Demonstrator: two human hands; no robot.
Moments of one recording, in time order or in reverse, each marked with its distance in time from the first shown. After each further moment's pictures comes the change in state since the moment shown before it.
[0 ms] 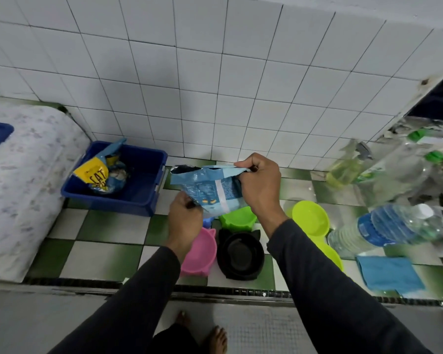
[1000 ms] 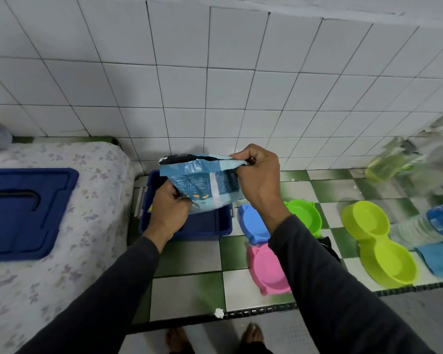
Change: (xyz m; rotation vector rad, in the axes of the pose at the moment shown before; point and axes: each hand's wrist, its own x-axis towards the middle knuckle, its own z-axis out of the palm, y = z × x) left_hand 0.174 0.030 -0.231 0.064 -0.234 0.236; right_hand -0.005 -0.099 0.222 0.068 0.081 0.012
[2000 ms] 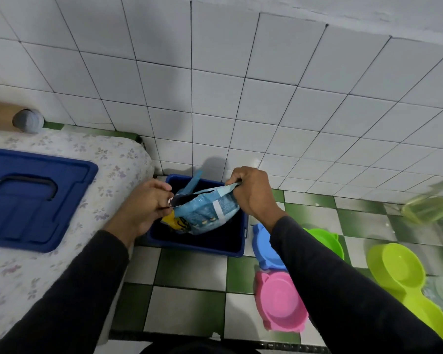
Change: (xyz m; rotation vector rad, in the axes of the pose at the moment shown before) left_hand 0.048 -0.010 -0.071 -0.225 0.082 -0.469; right_hand 0.056 0.048 0.048 -0.461 -0.472 -0.128
